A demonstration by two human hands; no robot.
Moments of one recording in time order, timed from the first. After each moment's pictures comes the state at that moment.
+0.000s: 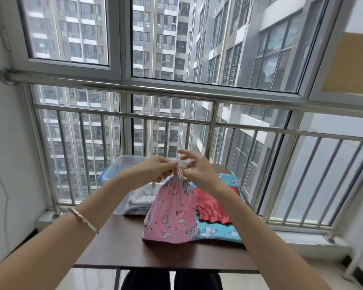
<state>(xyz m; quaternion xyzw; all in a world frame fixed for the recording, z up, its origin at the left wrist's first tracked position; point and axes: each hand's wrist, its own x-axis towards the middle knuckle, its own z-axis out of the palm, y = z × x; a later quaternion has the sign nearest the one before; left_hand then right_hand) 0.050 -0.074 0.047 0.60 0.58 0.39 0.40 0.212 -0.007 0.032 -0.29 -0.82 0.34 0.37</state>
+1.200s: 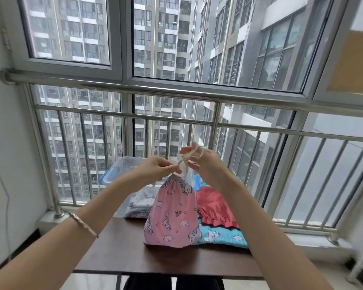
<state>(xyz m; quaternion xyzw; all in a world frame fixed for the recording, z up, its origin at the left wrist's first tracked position) 0.044 -0.073 0.044 0.61 0.60 0.42 0.31 0.211 0.013 0.051 -0.18 -0.64 0.64 0.38</state>
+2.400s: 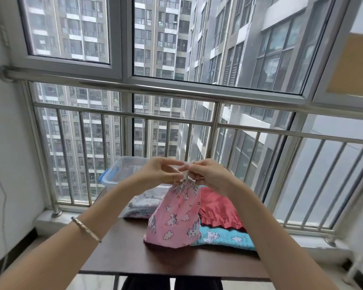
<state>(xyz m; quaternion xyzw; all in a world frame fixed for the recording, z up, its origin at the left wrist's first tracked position) 0.051 -0.075 0.041 0.60 0.53 0.46 0.38 0.228 -0.005 0.055 -0.29 -0.73 0.57 0.25</state>
